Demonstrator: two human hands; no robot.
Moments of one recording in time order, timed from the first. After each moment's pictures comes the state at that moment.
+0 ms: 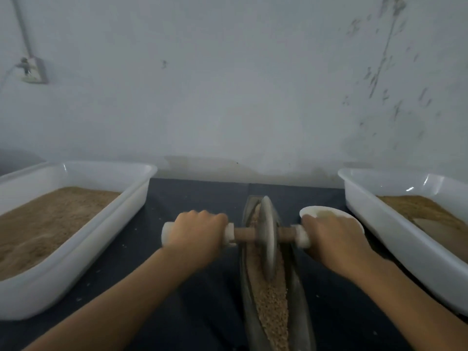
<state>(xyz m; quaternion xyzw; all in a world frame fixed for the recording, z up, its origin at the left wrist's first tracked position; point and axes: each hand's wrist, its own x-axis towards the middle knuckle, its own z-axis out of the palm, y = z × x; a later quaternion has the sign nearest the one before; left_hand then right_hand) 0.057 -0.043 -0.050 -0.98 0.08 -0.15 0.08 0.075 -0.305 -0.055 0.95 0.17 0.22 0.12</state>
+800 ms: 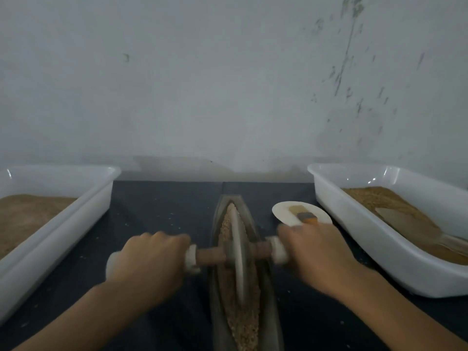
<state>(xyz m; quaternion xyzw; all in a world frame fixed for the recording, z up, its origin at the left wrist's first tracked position) 0.023 -0.037 -0.055 -0.99 0.08 -0.10 0.05 0.035 -0.306 -0.045 0.96 0.18 0.16 0.11</state>
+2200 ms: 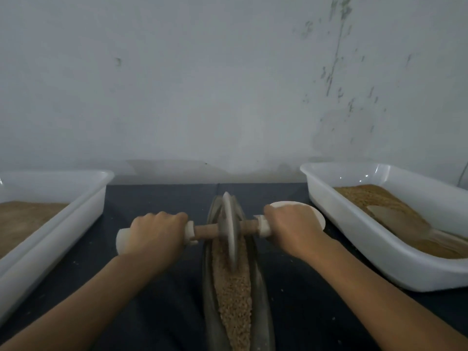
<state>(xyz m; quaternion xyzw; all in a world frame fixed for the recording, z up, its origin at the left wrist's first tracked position) 0.075 -0.042 -0.058 -0.98 0.05 -0.18 0.10 0.093 -0.305 -0.052 0.96 0.16 0.21 0.11</state>
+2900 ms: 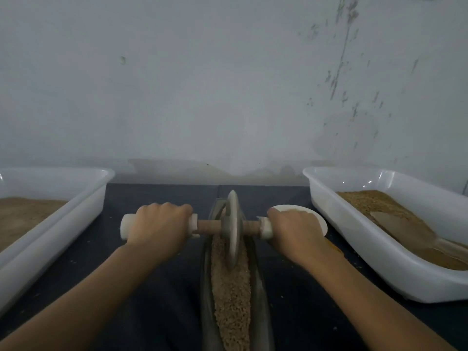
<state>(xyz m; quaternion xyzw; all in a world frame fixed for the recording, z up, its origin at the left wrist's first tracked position) 0.087 -0.048 -0.046 -0.97 0.06 -0.20 0.11 0.100 -0.307 -0.065 0.96 0.13 0.22 0.07</state>
